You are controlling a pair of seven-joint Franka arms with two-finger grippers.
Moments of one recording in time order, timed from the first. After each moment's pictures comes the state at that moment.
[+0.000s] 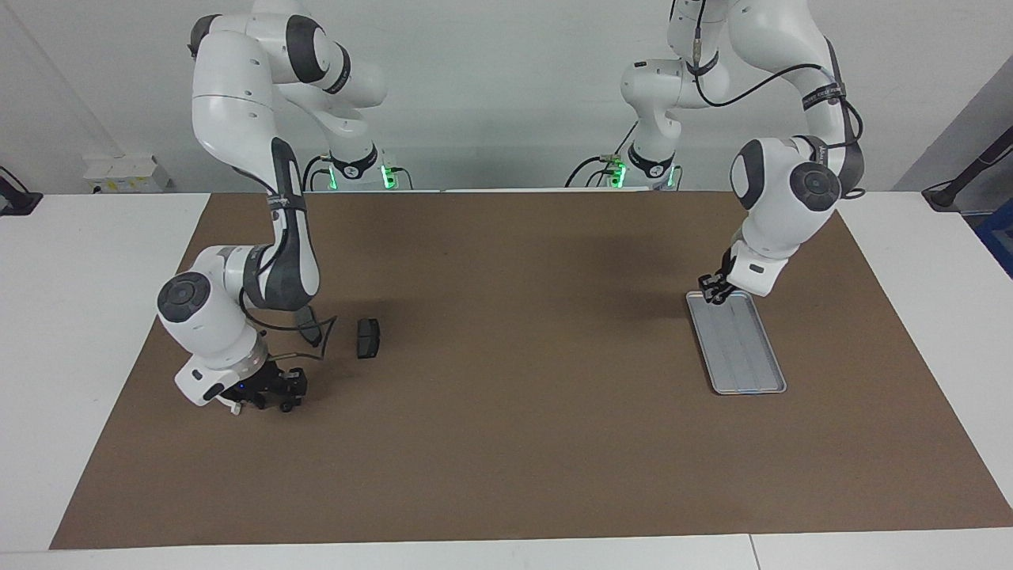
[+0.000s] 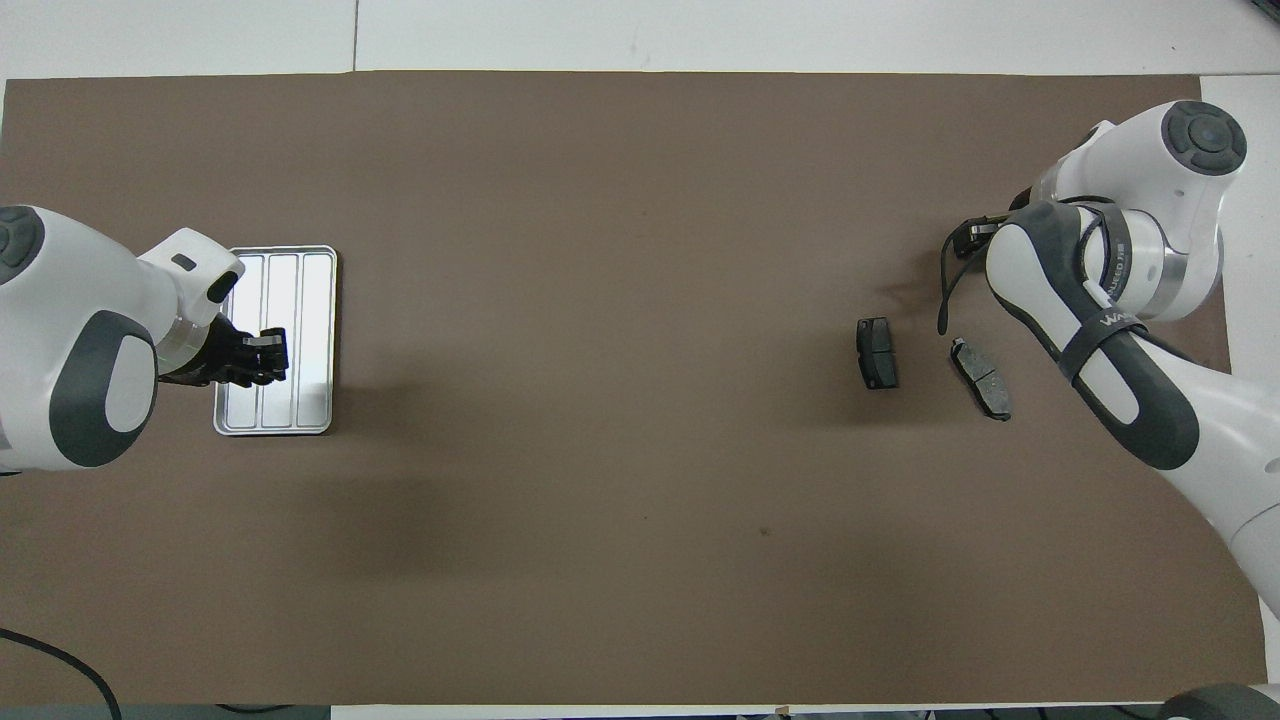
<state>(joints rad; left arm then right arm) -0.06 0.10 0.03 -2.08 0.01 2.08 -0.14 -0.09 0.59 0.02 -1.62 0.01 2.23 -0.14</state>
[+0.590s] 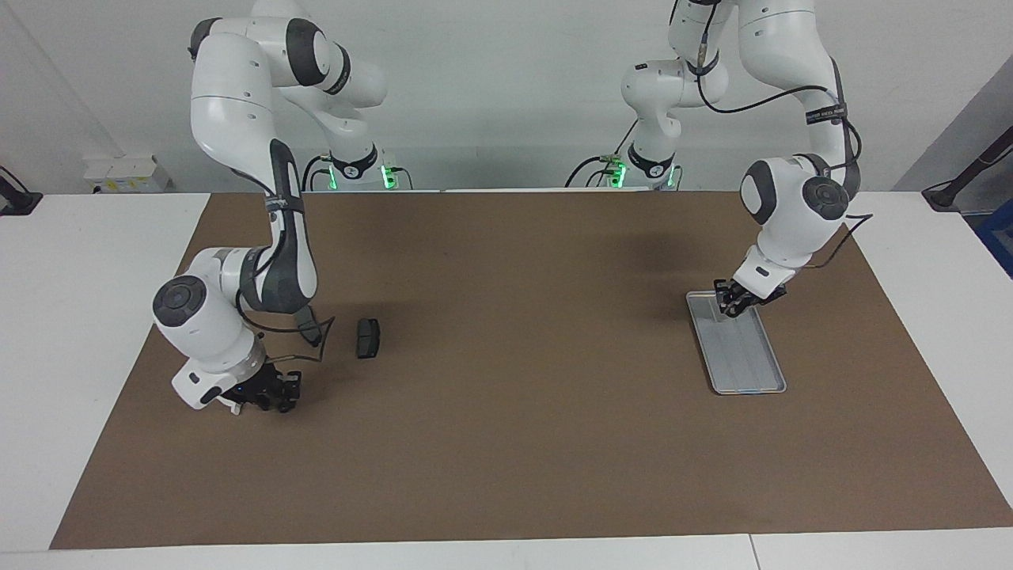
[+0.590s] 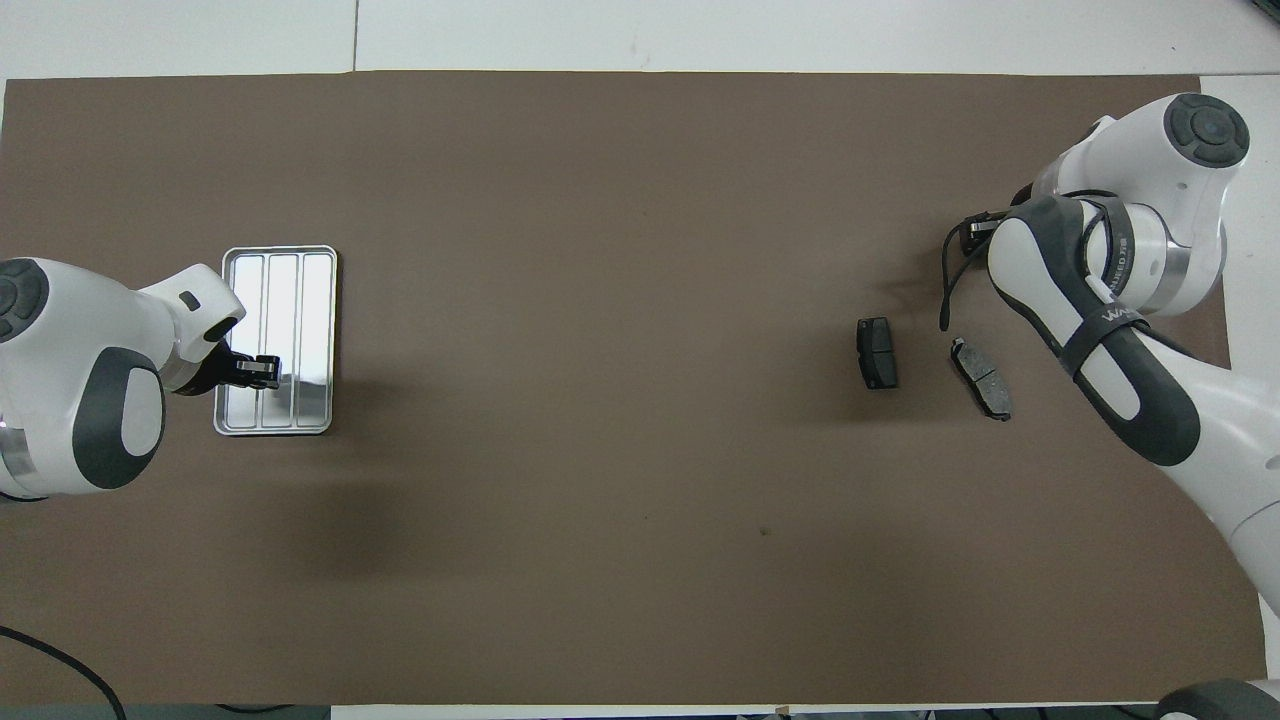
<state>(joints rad) -0.01 0.12 0.02 -2.19 0.01 2.26 0.13 -0.09 0.59 0.02 -1.60 0.01 2.22 -0.14</state>
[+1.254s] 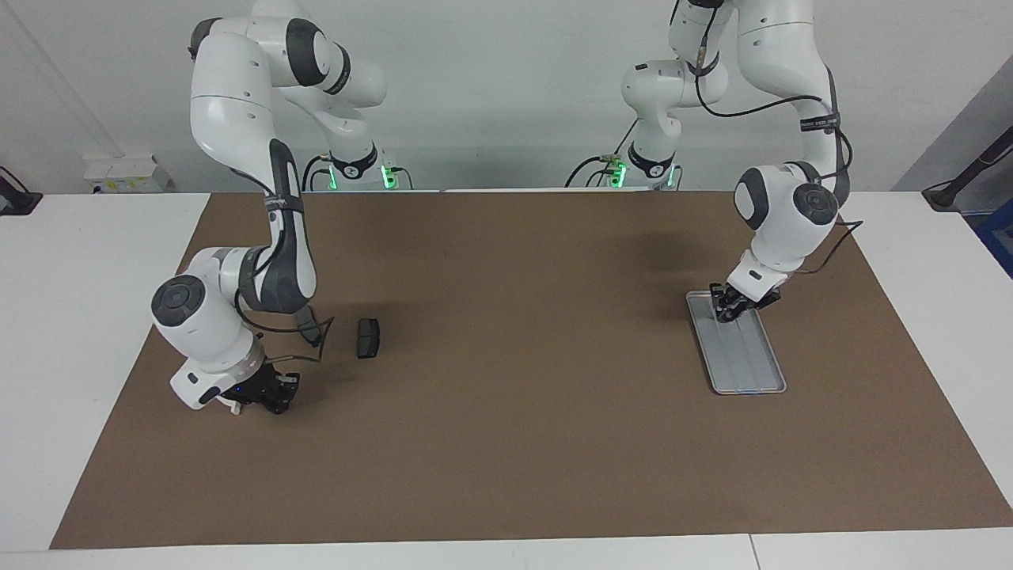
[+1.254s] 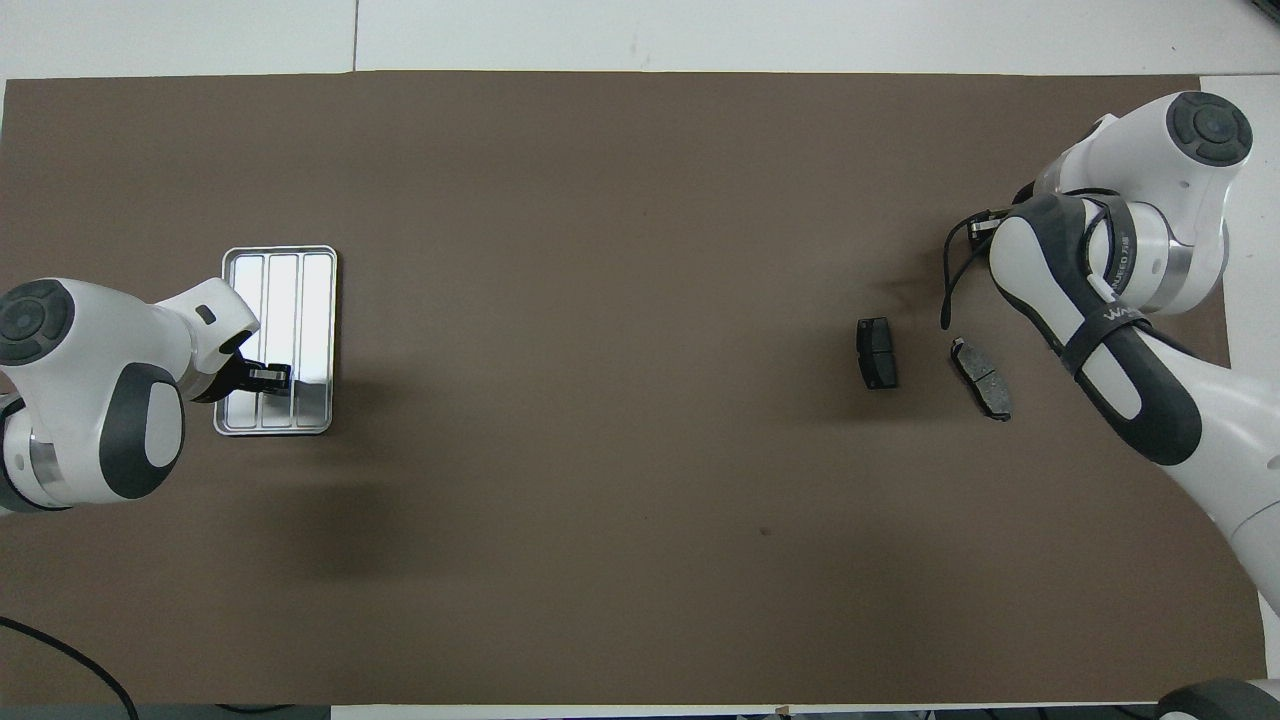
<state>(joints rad) 0.00 0.14 0.01 -2.24 0.01 2.35 0.14 -0.09 0.59 0.01 -1.60 0.01 2.22 -0.14</state>
